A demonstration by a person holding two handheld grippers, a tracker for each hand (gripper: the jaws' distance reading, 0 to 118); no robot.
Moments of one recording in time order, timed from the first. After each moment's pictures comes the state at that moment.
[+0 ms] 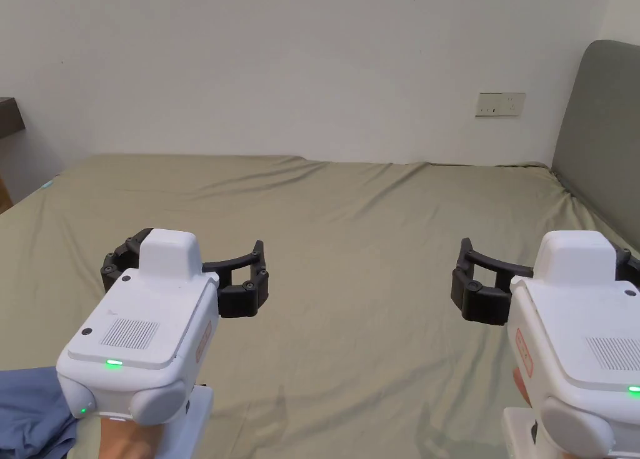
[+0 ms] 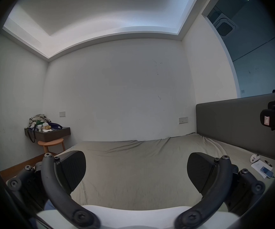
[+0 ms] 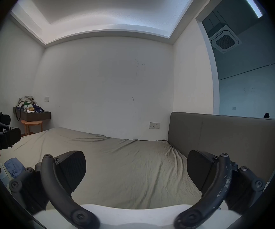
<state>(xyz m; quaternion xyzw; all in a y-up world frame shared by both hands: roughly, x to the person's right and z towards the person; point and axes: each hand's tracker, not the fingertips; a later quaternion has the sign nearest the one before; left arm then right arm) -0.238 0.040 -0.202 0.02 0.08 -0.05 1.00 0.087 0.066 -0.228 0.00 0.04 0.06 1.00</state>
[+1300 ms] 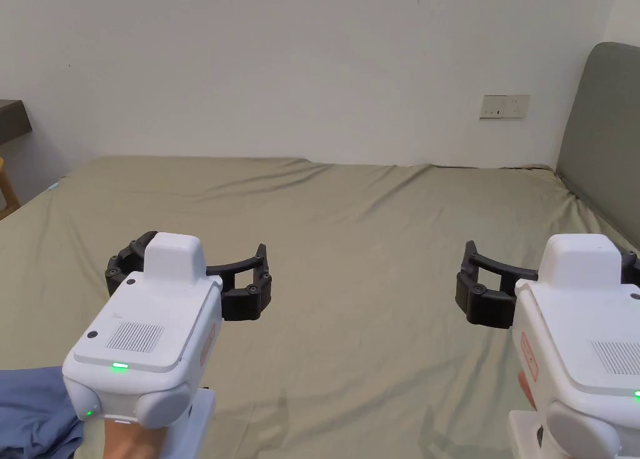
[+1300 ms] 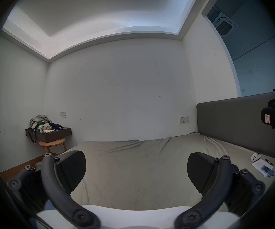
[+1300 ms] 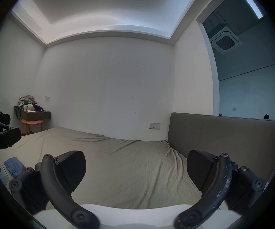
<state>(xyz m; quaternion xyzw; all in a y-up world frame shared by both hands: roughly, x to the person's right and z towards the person) -0.242 0.038 -0.198 0.02 0.09 -0.05 0.99 0.085 0.068 -0.222 0.00 0.04 0.06 1.00</state>
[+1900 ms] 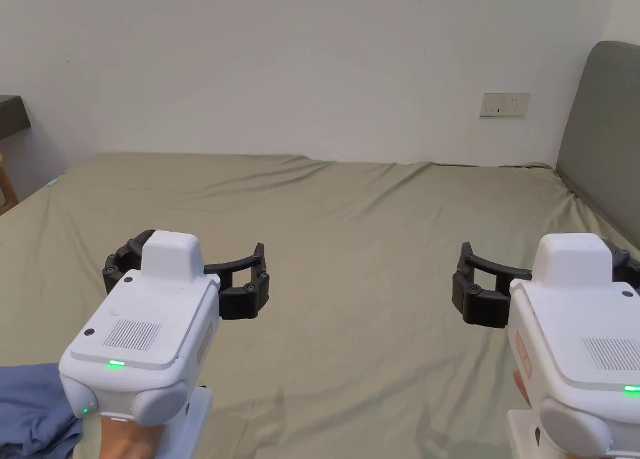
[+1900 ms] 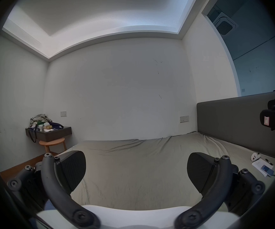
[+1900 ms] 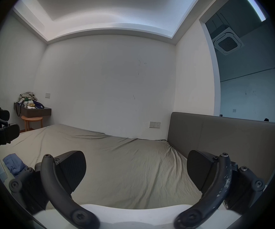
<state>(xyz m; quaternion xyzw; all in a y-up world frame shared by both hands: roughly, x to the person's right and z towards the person) -0.245 0.037 -0.197 0.01 0.09 -0.05 0.99 0.083 0.066 -0.226 -0.01 0.05 0.07 1.00</state>
